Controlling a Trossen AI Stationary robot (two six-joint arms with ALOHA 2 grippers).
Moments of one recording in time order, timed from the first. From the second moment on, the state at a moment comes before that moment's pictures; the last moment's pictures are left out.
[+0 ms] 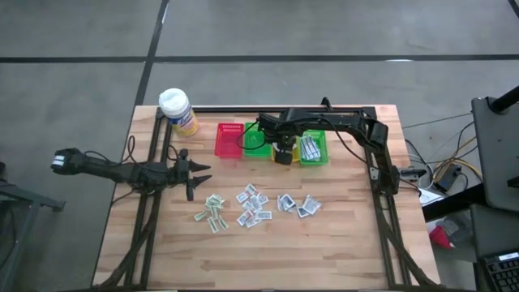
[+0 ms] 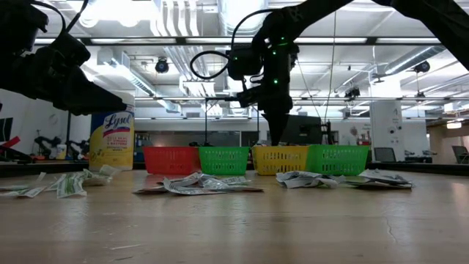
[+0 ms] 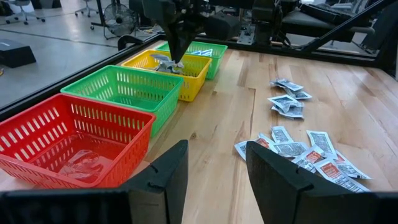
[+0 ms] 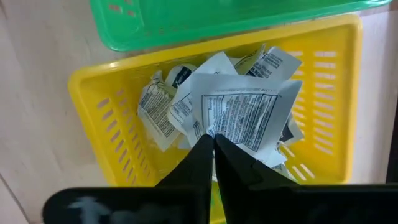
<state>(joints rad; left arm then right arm) -0.15 0.38 0.01 0.07 -0.39 -0.16 -0.33 2.08 1.70 -1.09 0.13 -0.12</state>
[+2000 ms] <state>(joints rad) -0.15 0.38 0.01 0.07 -0.39 -0.16 0.24 2.07 2.15 -1.57 -0.03 0.73</state>
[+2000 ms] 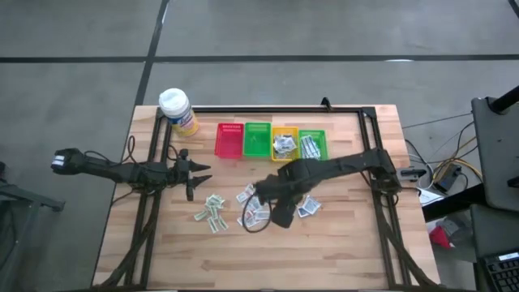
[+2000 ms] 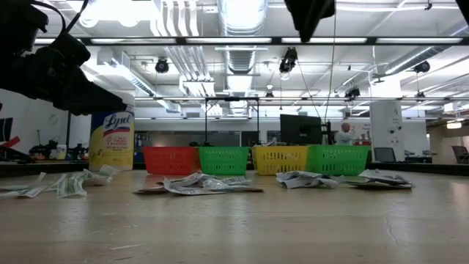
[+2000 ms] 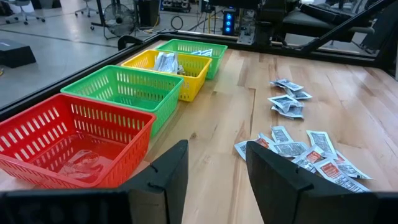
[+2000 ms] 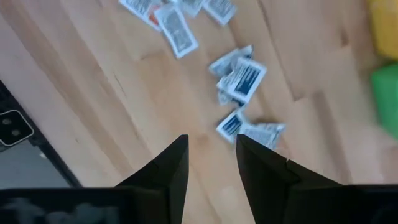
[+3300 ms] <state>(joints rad) -0.15 0.38 0.01 0.07 -0.39 -0.16 0.20 2.07 1.69 -1.15 -0.09 0.76</state>
